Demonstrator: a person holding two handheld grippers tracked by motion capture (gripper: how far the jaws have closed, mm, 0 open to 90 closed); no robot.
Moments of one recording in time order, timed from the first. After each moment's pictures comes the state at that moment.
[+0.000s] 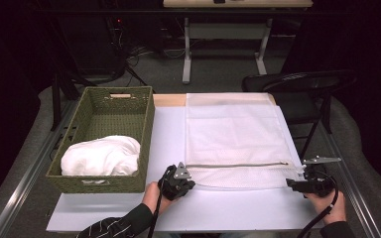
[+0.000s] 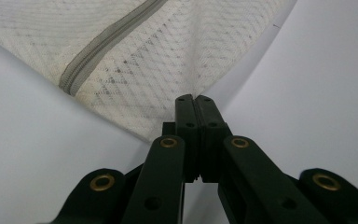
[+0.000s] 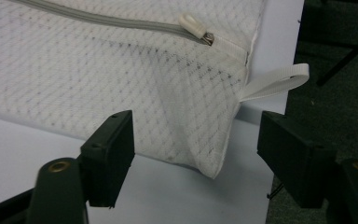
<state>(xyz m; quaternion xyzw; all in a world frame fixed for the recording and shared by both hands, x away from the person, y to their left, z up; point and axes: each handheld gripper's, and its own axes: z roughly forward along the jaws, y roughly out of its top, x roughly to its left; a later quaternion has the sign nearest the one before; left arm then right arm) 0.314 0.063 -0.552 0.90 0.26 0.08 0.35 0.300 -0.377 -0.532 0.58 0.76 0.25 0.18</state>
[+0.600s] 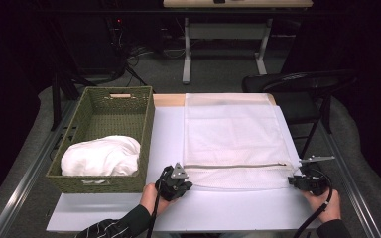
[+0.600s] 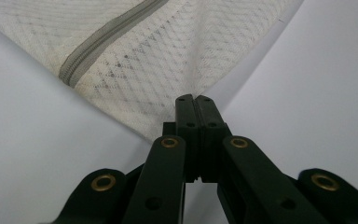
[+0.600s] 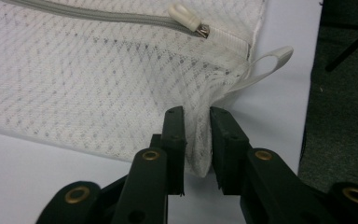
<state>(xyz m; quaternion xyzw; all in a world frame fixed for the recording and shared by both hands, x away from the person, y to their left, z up) 0.310 0.071 -0.550 0.89 0.28 0.07 0.34 0.307 -0.368 -0.539 0.59 0.75 0.23 0.16</state>
